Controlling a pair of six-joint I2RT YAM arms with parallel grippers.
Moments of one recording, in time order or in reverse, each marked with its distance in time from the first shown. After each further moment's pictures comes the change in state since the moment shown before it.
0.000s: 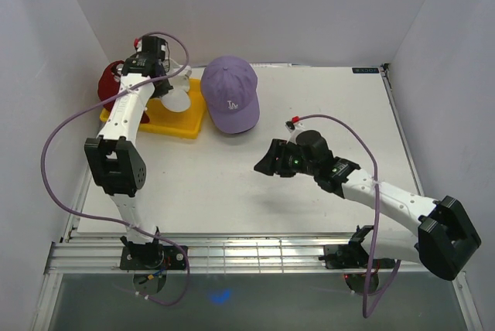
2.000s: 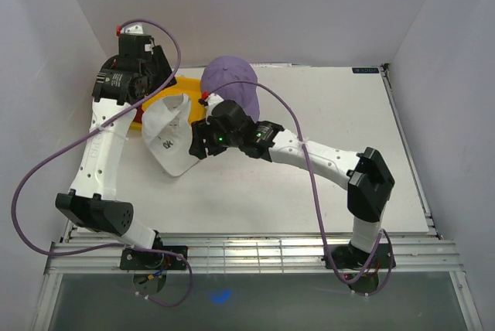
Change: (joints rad) left arm -0.117 -0.370 -0.067 -0.050 0.066 -0.048; right arm 0.260 0.609 0.845 -0.234 0.097 -0.268
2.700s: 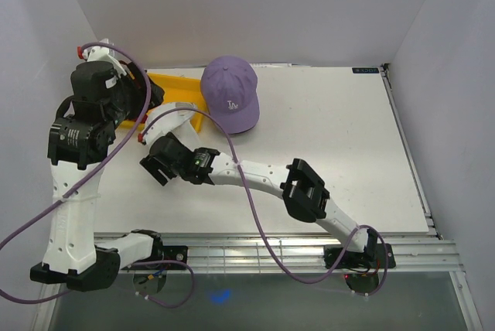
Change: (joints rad) left arm 0.003 -0.351 -0.048 -0.072 0.154 -0.079; right arm 0.251 0.533 0.583 -0.135 0.381 -0.355
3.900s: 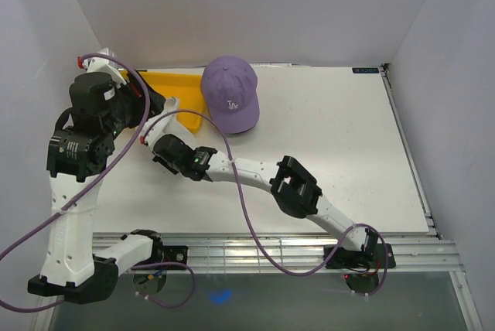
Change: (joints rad) left arm 0.000 -0.093 -0.110 0.031 0.038 -0.006; right arm -0.040 0.128 0.038 0.089 0.042 -0.158
